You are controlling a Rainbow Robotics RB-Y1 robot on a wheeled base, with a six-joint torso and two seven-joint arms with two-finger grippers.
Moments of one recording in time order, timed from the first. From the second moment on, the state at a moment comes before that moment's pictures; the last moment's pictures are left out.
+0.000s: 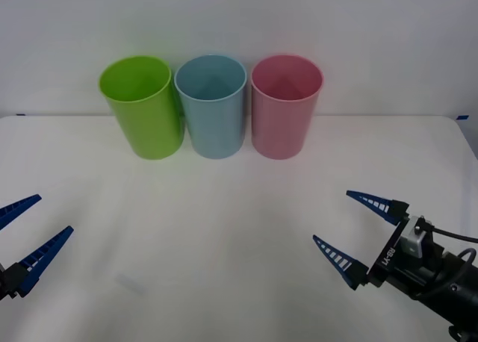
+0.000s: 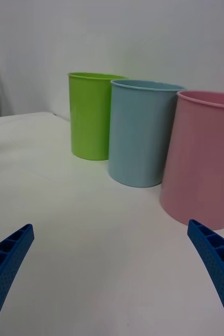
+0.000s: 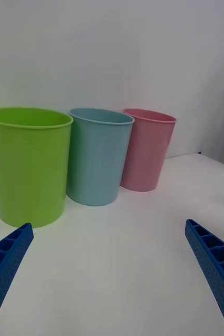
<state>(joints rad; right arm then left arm) 0.30 -0.39 -0.10 -1.76 1.12 -0.96 0.29 0.35 0.40 0.52 -1.66 -0.96 -1.22 0.00</state>
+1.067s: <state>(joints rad) 0.41 -0.39 -0.17 -1.76 1.07 -1.04 0.29 0.35 0.40 0.52 -1.66 -0.96 -1.22 0.00</state>
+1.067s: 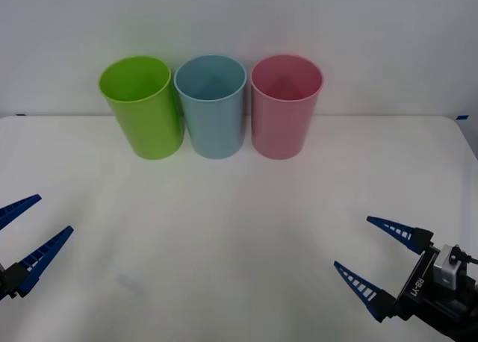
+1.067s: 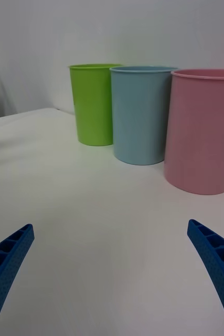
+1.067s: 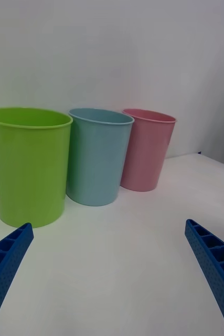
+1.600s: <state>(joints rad) 0.48 -0.39 -0.22 -1.76 1.02 -1.02 0.26 0.35 0.40 0.52 -1.66 -0.96 -1.22 0.00</state>
